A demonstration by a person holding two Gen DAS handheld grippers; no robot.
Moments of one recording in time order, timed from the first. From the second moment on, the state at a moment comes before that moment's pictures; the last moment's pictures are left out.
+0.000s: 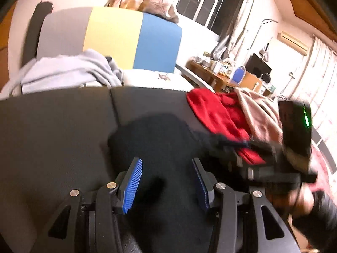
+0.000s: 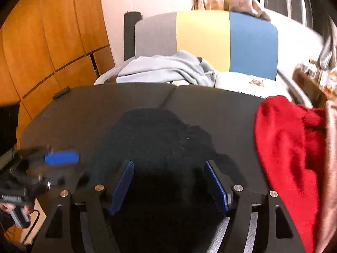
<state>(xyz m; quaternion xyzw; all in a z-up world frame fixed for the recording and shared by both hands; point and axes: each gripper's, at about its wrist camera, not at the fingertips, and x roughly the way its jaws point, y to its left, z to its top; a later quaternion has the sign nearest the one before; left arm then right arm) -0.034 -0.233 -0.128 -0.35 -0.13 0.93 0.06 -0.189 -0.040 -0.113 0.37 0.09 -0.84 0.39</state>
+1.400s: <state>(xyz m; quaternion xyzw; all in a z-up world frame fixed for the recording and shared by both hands) -0.059 -0.269 -0.213 -0.40 -0.30 0.85 0.14 -0.225 -0.007 -0.190 0.47 -0.03 -0.76 0.45</state>
